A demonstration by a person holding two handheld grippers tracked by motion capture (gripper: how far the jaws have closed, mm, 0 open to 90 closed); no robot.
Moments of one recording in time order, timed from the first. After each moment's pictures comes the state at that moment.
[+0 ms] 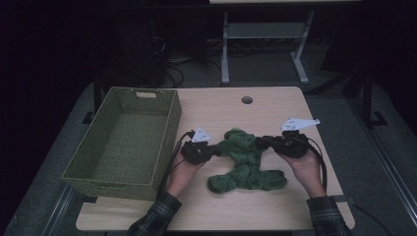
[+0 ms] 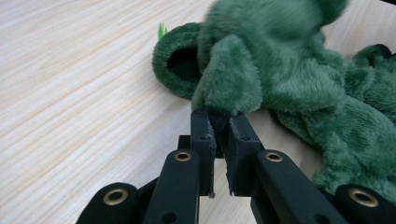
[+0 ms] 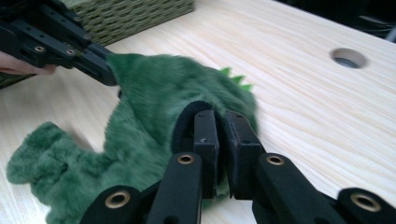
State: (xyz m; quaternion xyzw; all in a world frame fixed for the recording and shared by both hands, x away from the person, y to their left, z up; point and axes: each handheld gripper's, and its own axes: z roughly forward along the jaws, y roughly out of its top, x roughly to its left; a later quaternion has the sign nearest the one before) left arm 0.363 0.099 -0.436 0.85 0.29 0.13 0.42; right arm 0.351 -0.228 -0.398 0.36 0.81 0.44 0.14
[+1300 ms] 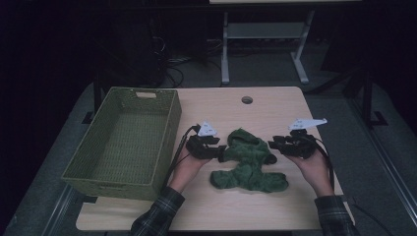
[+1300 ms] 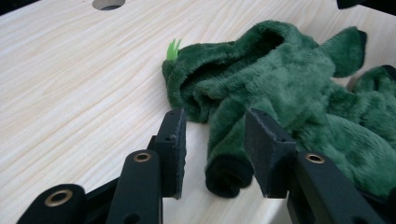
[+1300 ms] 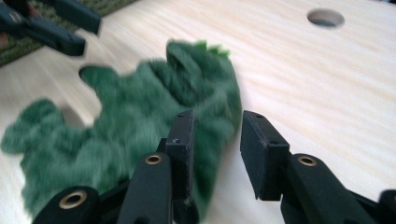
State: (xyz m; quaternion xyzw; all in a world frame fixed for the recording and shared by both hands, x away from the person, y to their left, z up) left arm 0.374 0.080 -0.421 0.86 0.28 0.13 0.41; right arm 0.363 -0.243 -0.406 0.38 0.81 0.42 0.13
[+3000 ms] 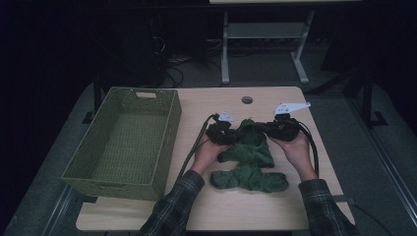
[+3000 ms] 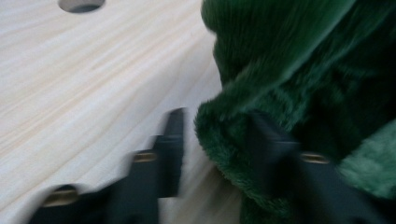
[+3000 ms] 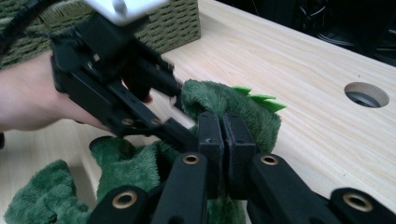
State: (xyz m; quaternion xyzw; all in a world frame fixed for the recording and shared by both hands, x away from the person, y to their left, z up) left arm 0.436 0.027 -0.447 0.86 0.29 0.09 0.40; right arm 0.404 -0.212 -0.391 0.32 0.81 0.48 0.11
